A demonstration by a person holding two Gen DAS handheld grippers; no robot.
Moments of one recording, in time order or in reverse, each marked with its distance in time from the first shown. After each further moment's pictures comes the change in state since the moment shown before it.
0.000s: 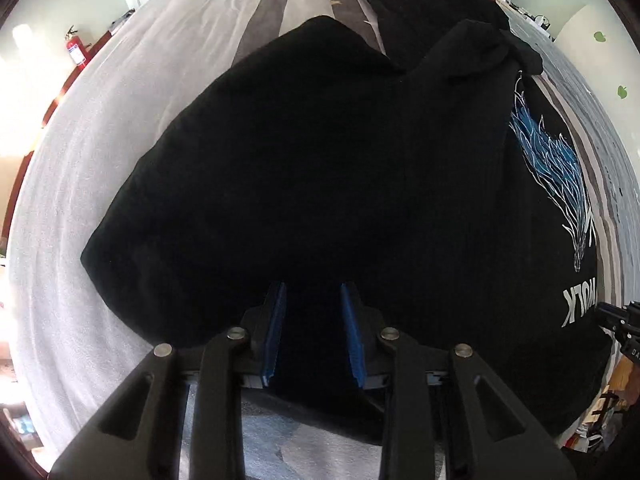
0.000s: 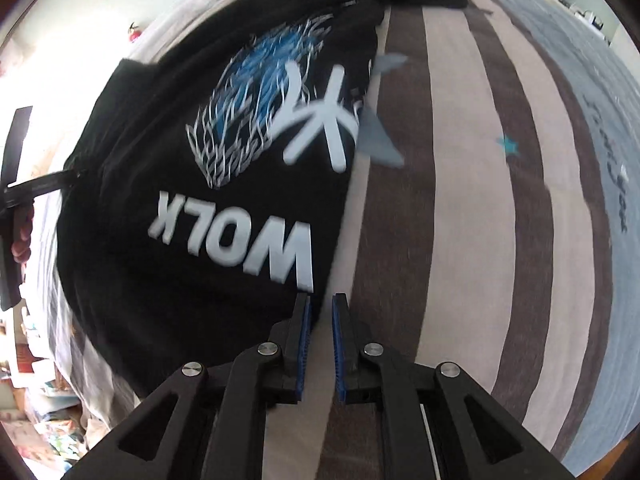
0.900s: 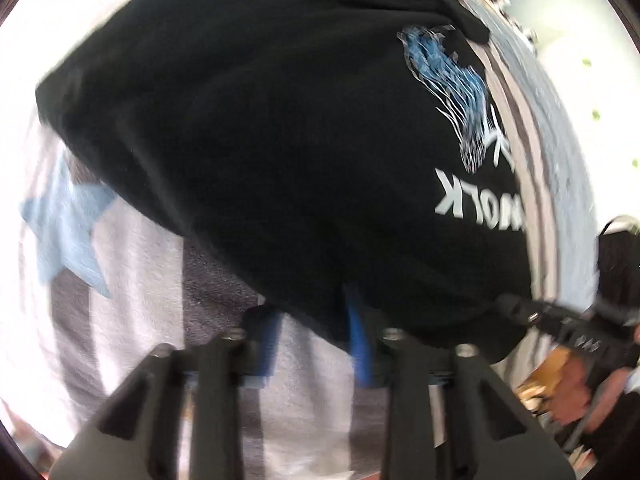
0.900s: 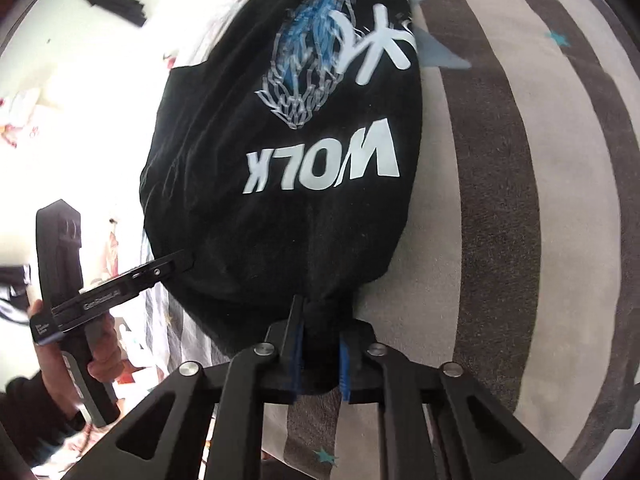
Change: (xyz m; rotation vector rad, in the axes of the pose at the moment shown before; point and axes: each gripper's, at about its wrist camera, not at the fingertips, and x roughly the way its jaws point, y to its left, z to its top) left arm -0.042 -0.091 -0.098 -0.088 0.120 -0.211; right arm -0.002 -0.004 -0.031 0.151 0.060 0.370
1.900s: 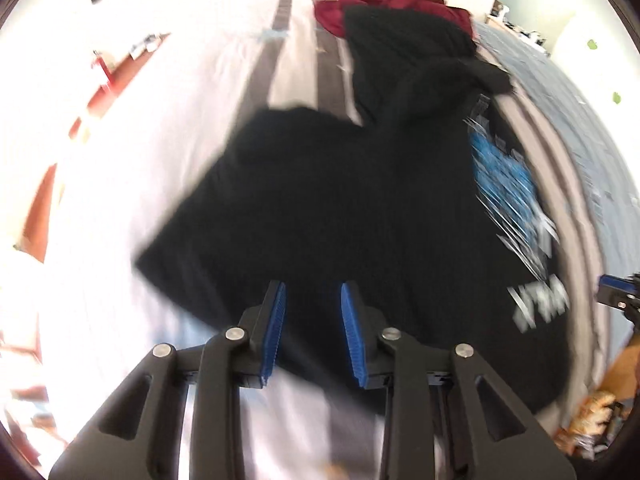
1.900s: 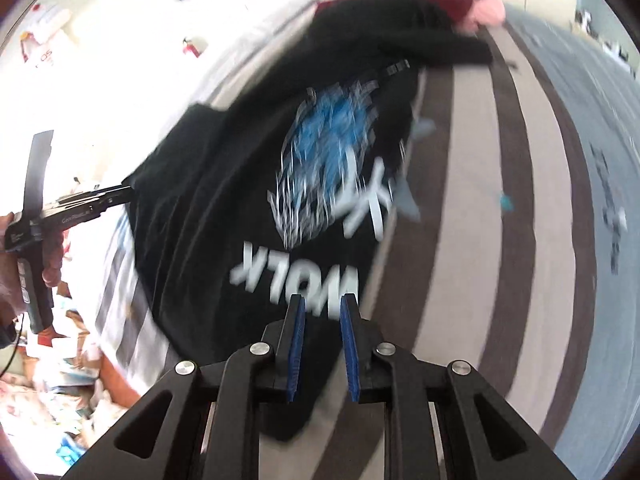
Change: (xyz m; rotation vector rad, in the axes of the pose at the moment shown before) left arm -0.067 0.055 0.081 0.111 -0.236 0.241; right arm -0.051 0.027 0.035 -0.290 -0.172 -0.253
